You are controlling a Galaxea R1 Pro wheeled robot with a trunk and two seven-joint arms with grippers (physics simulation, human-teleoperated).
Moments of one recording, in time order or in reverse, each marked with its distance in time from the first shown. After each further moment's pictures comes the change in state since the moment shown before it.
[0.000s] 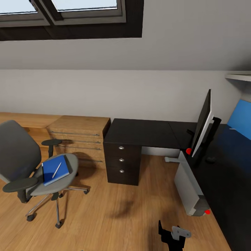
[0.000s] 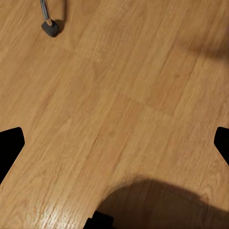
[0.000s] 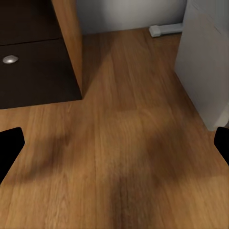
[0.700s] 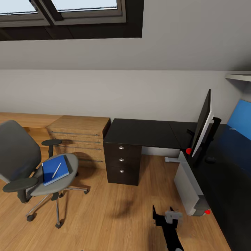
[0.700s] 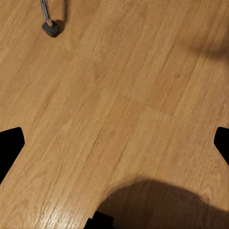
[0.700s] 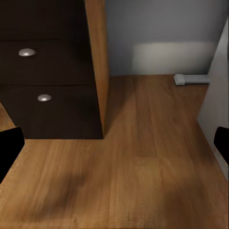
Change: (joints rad) left arm 0.000 0.001 -0.001 0.000 0.000 -0.001 0.000; right arm -0.003 0.003 0.058 -0.179 0.108 0.026 -0.018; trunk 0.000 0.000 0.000
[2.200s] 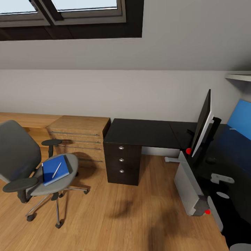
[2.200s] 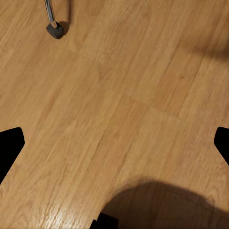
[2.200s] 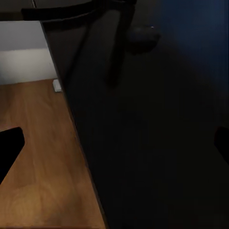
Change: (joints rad) left arm 0.000 0.012 0.000 0.001 0.000 -0.001 0.000; right arm -0.056 -0.263 -0.329 -0.725 0.007 0.966 -0.110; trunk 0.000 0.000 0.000
